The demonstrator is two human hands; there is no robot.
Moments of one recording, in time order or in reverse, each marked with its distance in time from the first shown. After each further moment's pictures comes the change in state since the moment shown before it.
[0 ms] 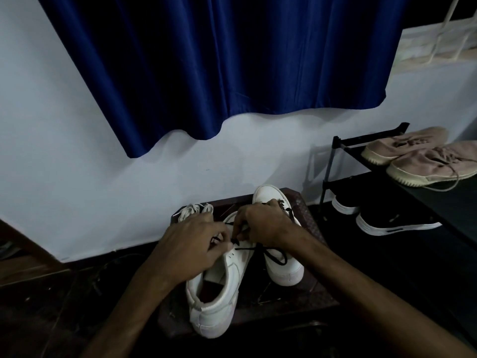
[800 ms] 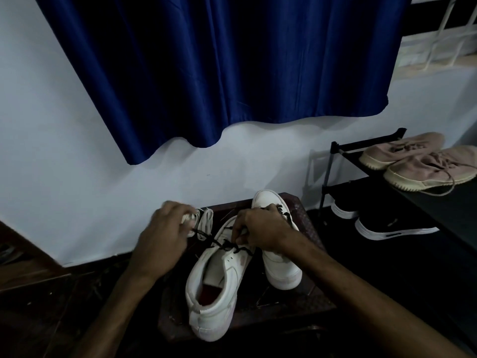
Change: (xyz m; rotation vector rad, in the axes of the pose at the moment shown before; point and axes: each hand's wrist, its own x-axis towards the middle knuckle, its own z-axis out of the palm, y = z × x) left_hand 0.001 -0.051 0.019 -0.272 0.288 -0.239; right_hand 0.002 0.004 0.004 -0.008 0.015 -0.016
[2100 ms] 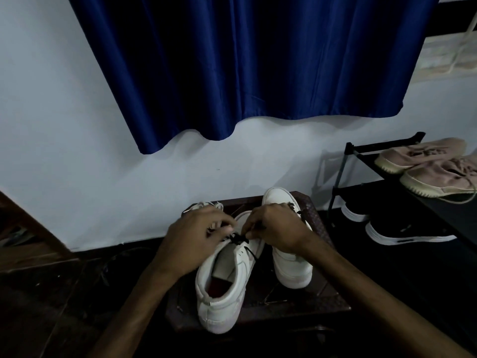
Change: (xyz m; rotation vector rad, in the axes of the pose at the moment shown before) left_hand -0.011 0.031 -0.002 -0.059 -0.076 0.183; right_hand -0.008 0.008 0.001 0.083 0.124 -0.122
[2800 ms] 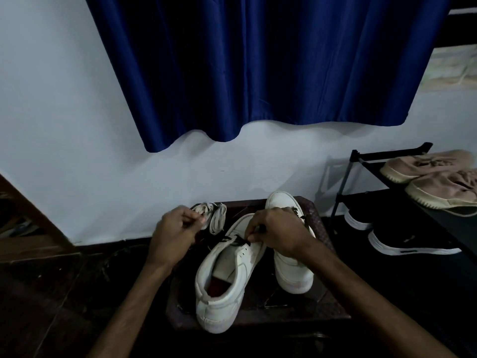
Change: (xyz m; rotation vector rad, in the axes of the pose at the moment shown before) left_hand -0.006 -0.045 0.018 -0.516 0.268 -0.545; right_hand -0.001 -0.006 -0.001 -0.038 -0.021 0.042
